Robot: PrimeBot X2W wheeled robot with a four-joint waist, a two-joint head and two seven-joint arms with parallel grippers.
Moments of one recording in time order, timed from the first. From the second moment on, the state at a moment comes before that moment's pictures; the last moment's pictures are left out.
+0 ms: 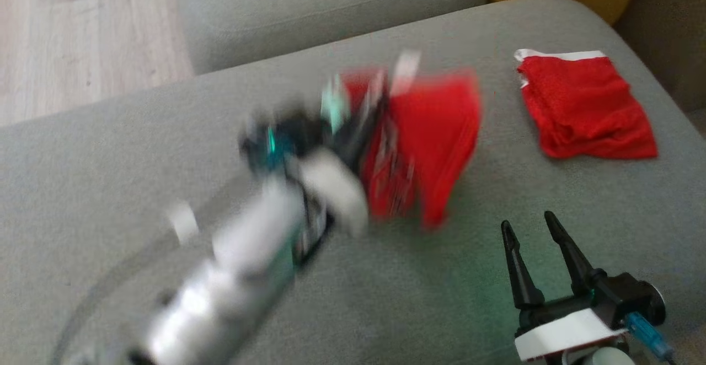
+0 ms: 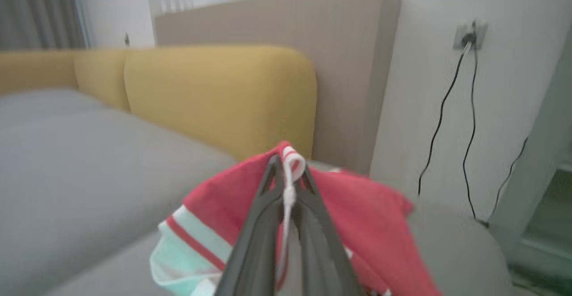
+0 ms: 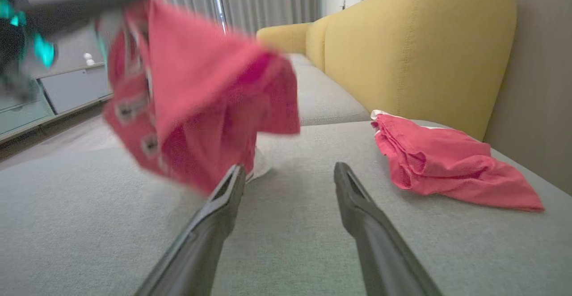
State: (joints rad) left arm -0.87 0.06 -0.96 0.71 -0.74 -0.10 -0.24; right arm 0.08 -0.08 0.15 0.15 0.11 0.12 -0.26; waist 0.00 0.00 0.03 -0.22
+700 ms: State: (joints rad) left arm -0.31 0.11 -0.89 0.54 -0.61 0.14 -0.25; right arm 0.08 -0.08 0.13 0.14 0.11 0.12 -0.26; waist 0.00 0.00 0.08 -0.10
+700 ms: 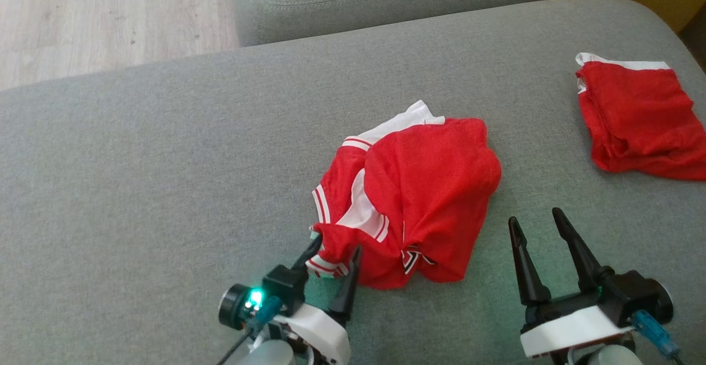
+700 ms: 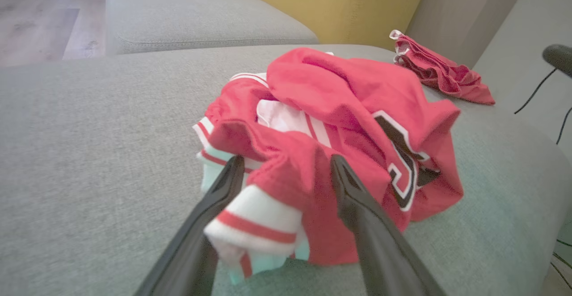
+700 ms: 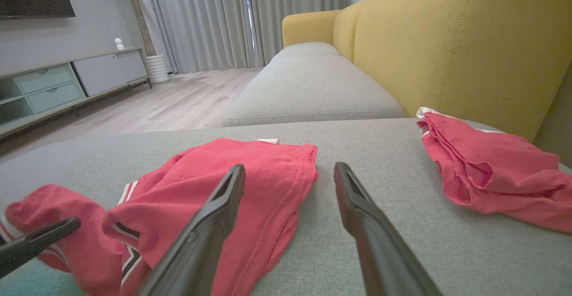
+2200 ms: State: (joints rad) left arm -0.58 0.25 -0.77 0.56 -0.69 -0.06 -0.26; right arm 0.10 -0.07 0.11 0.09 0.12 0.12 -0.26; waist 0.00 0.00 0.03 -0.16
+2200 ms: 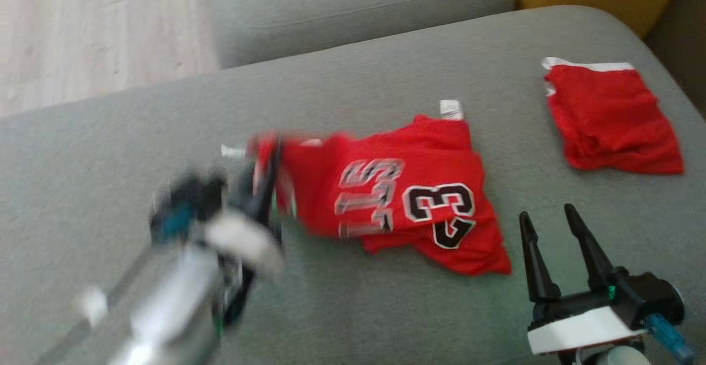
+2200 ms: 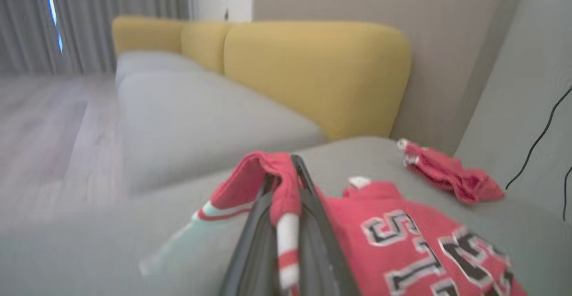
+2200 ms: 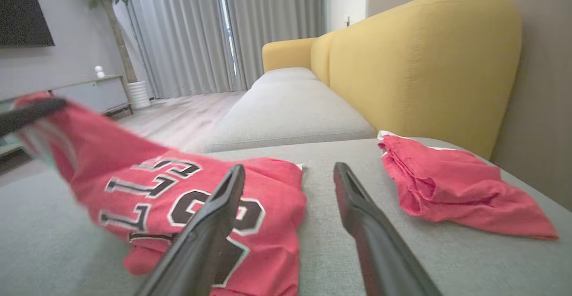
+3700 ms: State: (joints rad) left arm -0.43 0.38 -0.69 0.54 -0.74 0.01 0.04; right arm 0.01 -0.14 0.13 0.05 0.10 0.12 -0.26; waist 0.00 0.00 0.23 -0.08
